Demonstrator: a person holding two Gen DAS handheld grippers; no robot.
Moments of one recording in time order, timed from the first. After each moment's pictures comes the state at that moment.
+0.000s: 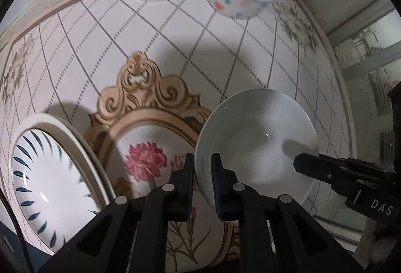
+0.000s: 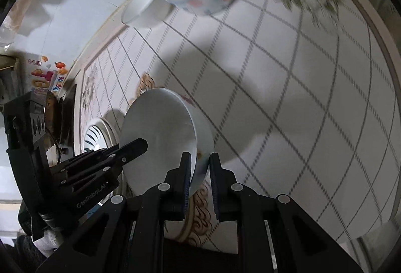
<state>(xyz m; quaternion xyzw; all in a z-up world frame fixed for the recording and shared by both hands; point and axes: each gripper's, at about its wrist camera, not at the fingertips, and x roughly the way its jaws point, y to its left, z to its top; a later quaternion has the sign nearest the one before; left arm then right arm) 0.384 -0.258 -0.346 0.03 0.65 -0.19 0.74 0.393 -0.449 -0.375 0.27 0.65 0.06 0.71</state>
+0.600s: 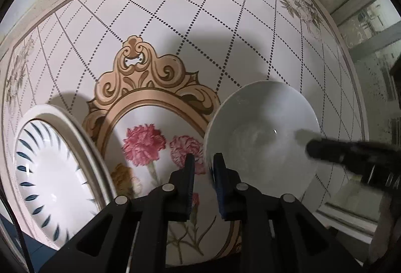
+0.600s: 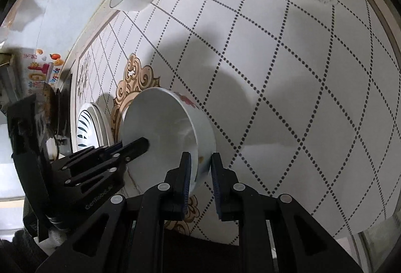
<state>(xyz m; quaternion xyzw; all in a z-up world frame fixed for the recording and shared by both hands) 0.374 -0.266 -0.355 0.08 0.67 -0.18 0.72 0.389 -0.461 -0.396 0.27 0.68 0.07 0.68</state>
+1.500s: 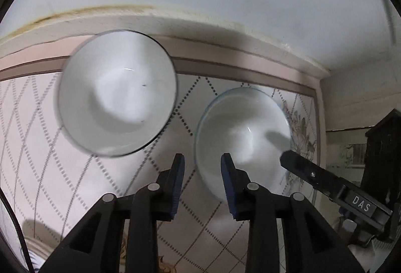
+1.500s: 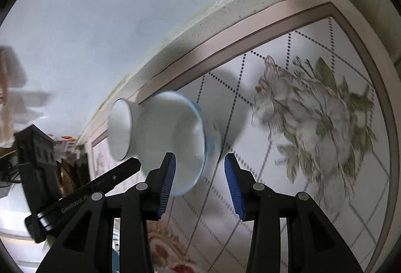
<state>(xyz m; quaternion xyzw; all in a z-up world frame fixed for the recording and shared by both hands) 0.606 -0.330 -0.342 -0.08 0.66 -0.16 0.73 0.617 -0.567 -0.398 0.34 0.60 0.05 0.72</state>
